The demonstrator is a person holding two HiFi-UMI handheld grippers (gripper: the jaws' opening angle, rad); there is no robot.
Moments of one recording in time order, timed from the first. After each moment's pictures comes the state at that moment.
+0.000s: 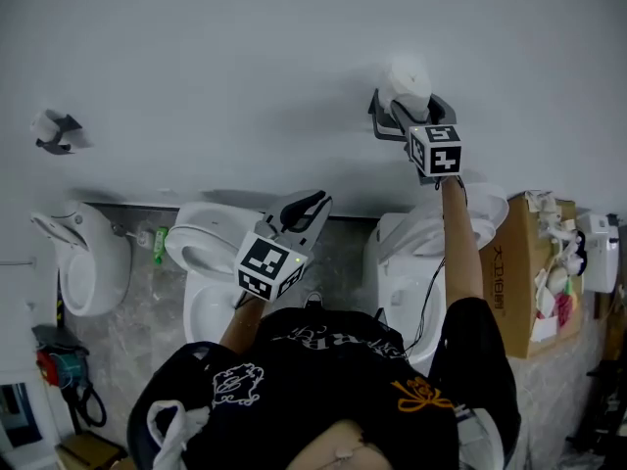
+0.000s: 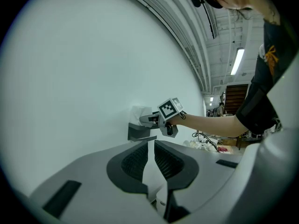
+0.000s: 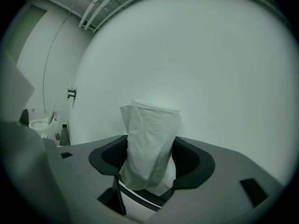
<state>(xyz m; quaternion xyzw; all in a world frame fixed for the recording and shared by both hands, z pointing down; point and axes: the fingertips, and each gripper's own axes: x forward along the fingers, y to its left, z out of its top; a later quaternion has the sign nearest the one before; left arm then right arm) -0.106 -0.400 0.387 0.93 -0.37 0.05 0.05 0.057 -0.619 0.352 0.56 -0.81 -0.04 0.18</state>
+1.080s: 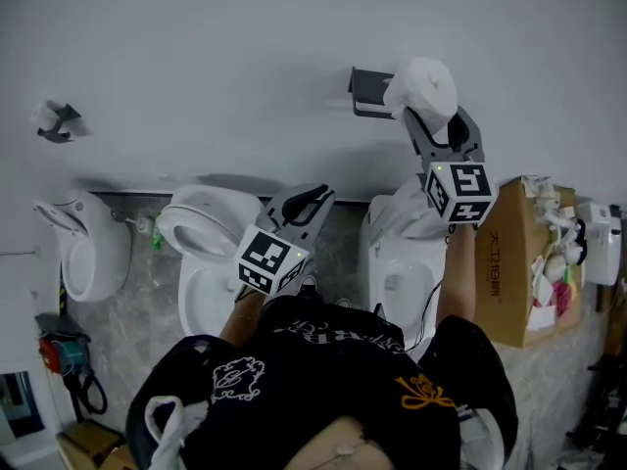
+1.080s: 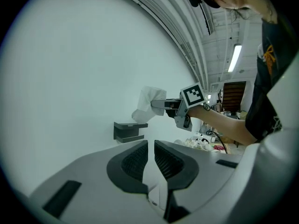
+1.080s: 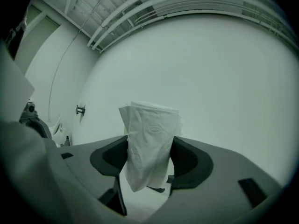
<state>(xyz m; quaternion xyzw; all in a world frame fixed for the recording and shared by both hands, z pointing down) -0.045 -0.354 0.381 0.93 -0.36 0.07 0.04 0.102 -0.478 0.278 0.55 -0.83 -0.10 0.09</state>
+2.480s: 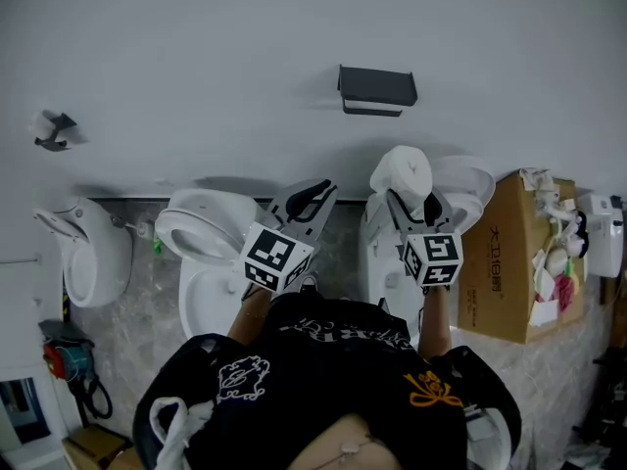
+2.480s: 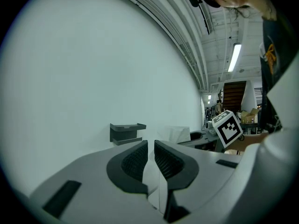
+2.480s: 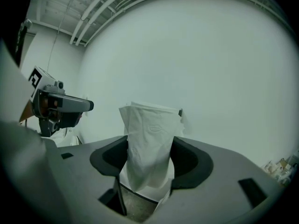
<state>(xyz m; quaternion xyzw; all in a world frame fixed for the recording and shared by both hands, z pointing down) -0.018 -0.360 0.381 0.93 -0.37 0.06 0.04 0.128 -0.380 0.424 0.56 -0.82 0.05 0.14</state>
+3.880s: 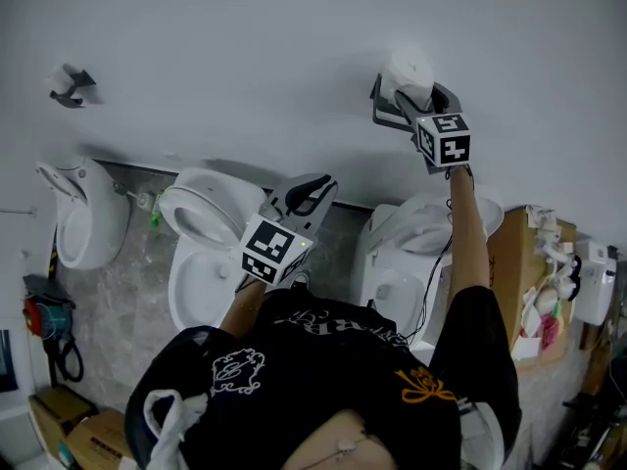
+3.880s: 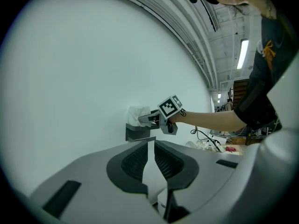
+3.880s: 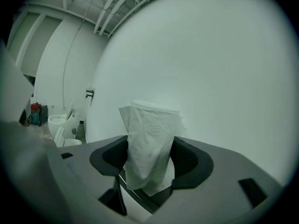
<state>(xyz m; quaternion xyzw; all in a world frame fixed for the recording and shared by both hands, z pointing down) -0.061 -0.380 0.383 0.91 -0.42 0.06 0.04 0.062 -0.609 0.349 0.46 -0.86 -0.07 0.20</state>
